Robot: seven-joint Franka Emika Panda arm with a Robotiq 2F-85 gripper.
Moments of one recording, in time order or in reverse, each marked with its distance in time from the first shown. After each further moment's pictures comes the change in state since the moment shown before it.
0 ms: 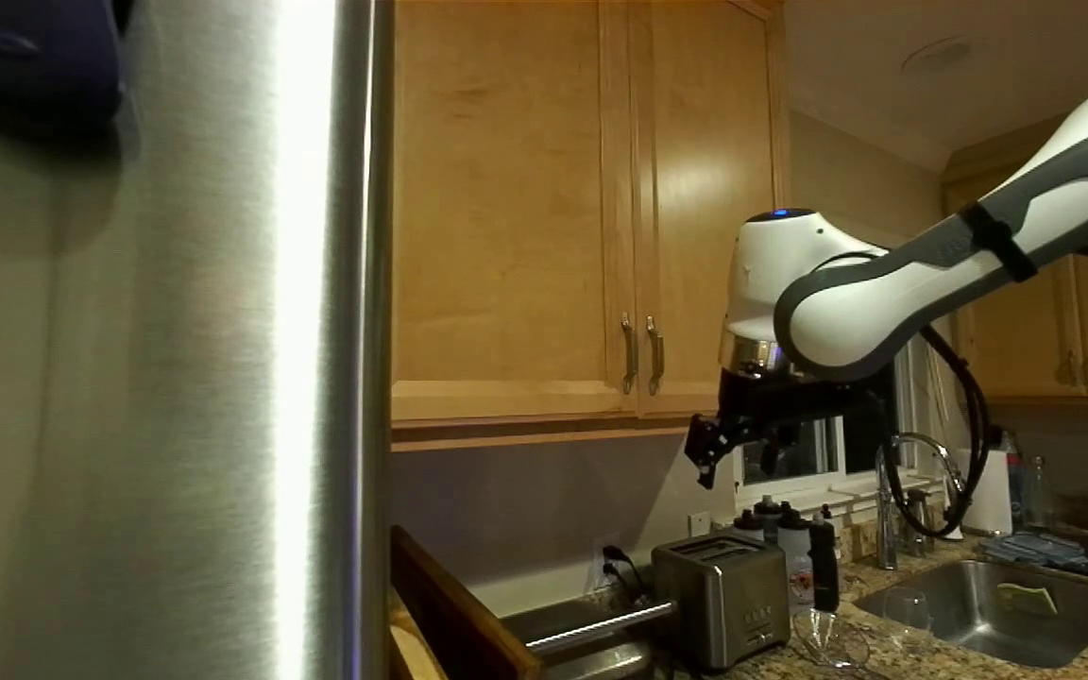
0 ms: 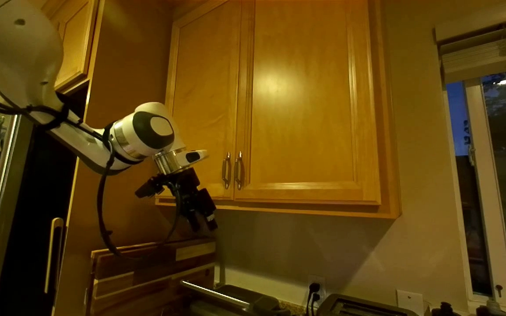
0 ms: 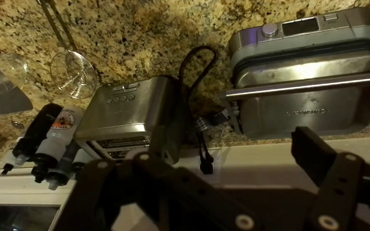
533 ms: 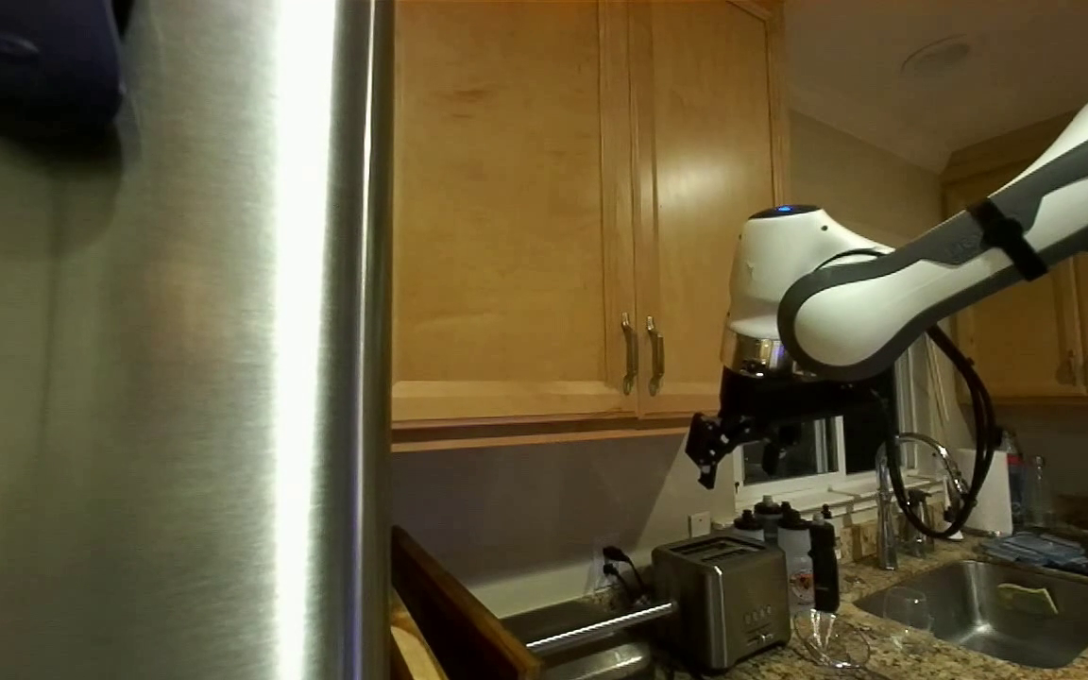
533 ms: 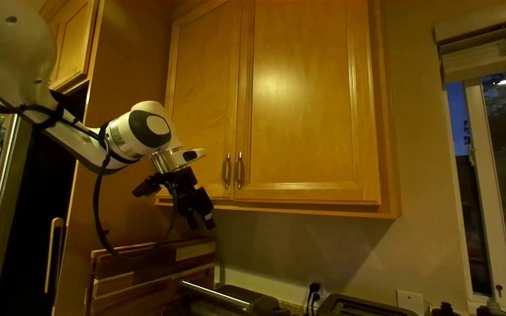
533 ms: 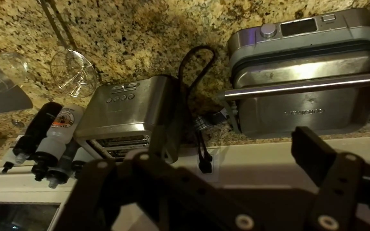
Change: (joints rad) arm 0.000 -0.015 0.008 -0.011 0.002 0.000 0.002
